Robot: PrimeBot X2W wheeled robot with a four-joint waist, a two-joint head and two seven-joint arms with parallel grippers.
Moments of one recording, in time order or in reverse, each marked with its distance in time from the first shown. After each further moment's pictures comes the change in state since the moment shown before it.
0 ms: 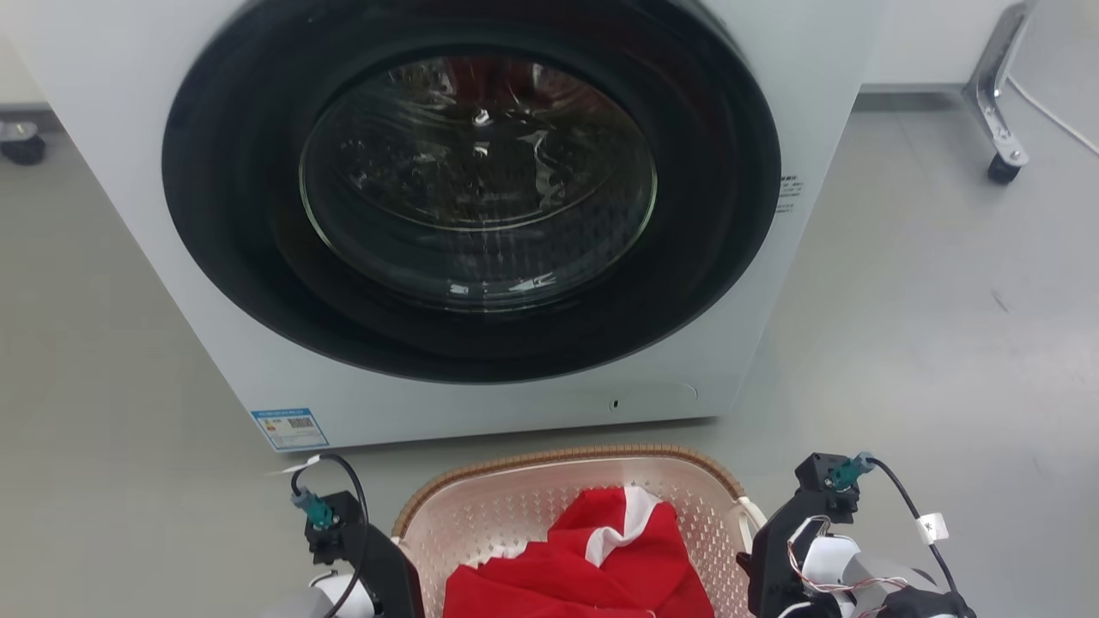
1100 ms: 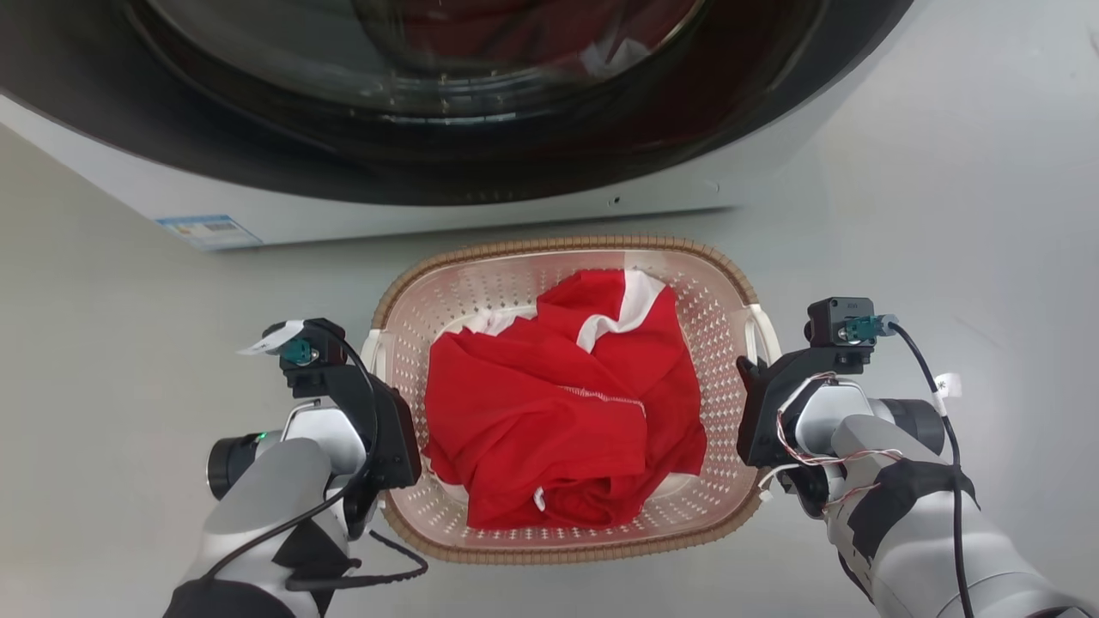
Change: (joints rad) left arm -0.227 0.024 -0.019 -0.066 0.072 0.028 -0.270; right arm -0.227 -0.005 0.009 -0.021 -0.065 -0.066 -0.255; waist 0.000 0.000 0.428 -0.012
